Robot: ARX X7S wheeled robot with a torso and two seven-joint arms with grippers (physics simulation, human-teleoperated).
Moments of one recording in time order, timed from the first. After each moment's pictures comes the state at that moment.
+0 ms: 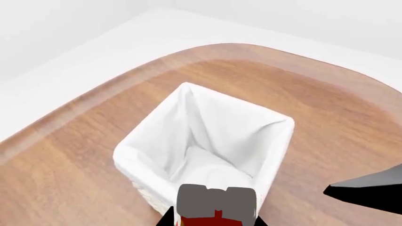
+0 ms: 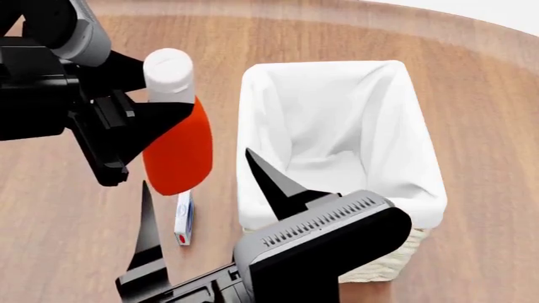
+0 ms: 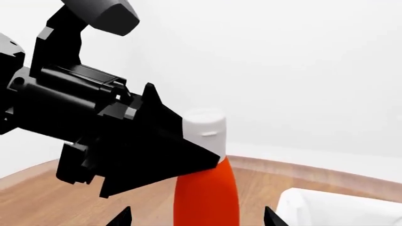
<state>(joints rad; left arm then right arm) -1.51 -0.54 0.65 0.08 -1.08 -1.23 0.26 0.49 0.36 -0.46 -0.82 0.74 0.66 0.46</state>
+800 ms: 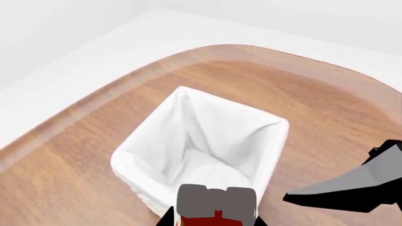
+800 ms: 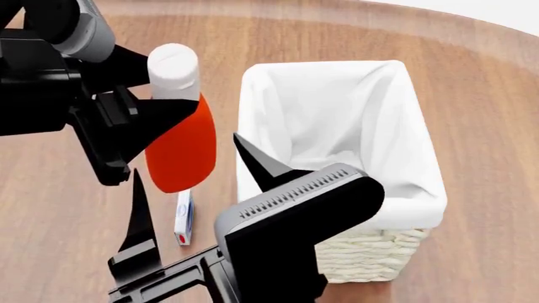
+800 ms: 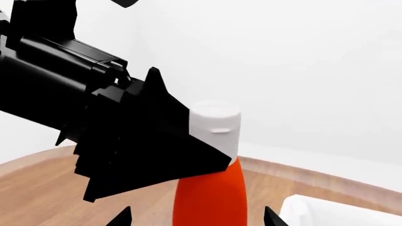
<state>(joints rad) -1.55 -0.54 0.66 0.08 -1.11 -1.25 0.25 0.58 0.36 -0.51 -0.74 0.72 0.67 0.43</state>
